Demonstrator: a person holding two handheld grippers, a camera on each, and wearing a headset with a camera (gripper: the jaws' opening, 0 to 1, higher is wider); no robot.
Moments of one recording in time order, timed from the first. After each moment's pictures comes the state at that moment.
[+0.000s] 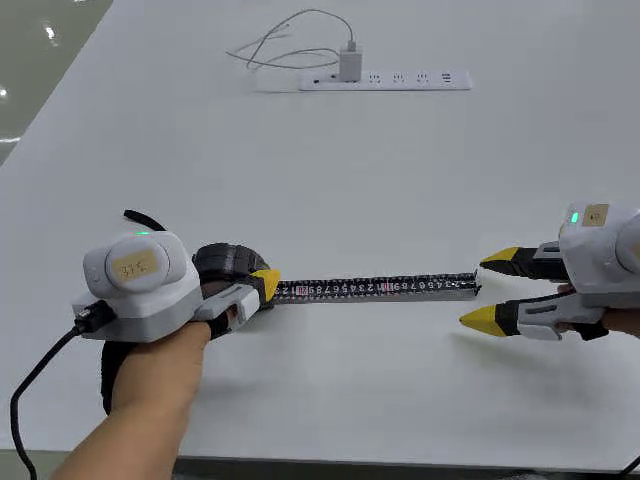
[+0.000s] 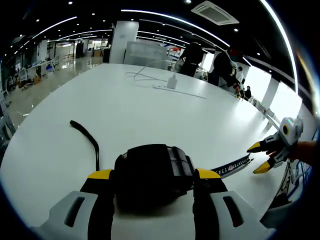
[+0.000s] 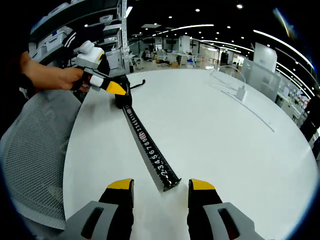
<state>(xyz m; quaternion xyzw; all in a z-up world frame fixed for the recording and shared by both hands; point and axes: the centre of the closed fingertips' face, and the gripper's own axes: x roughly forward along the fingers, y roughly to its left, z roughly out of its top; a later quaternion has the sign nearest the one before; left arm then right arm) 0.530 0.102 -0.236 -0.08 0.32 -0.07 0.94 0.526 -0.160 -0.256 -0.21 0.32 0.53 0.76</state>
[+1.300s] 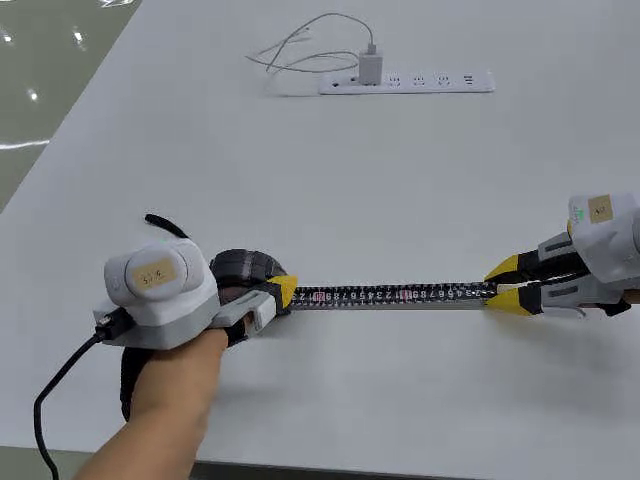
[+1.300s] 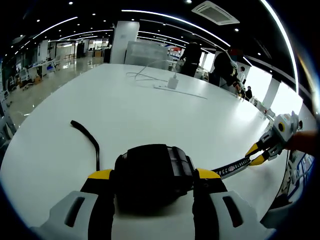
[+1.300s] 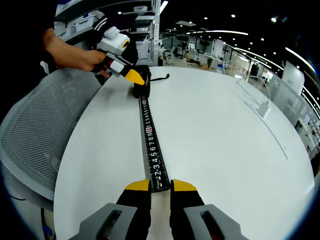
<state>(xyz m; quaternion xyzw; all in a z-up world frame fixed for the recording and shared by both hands) 0.531 0.103 -0.236 -0.08 0.32 -0.06 0.94 0.530 -0.159 -0.260 -0.28 0.29 0.61 0.69</state>
